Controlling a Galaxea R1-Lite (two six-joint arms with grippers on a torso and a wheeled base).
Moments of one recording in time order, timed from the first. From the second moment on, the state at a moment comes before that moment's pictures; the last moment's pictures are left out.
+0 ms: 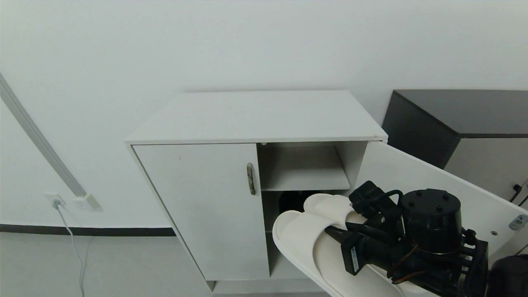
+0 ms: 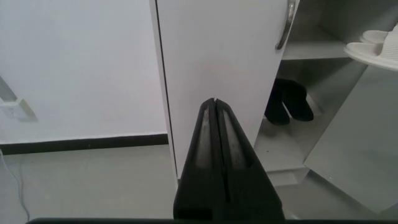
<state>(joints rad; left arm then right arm) 0.00 0.00 0.00 0.00 -0.04 0.00 0.77 1.74 -0.52 -0.88 -0.06 0.03</state>
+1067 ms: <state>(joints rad) 0.00 0.00 0.00 0.00 -0.04 0.00 0.79 1.74 -0.51 -0.93 -0.06 0.01</state>
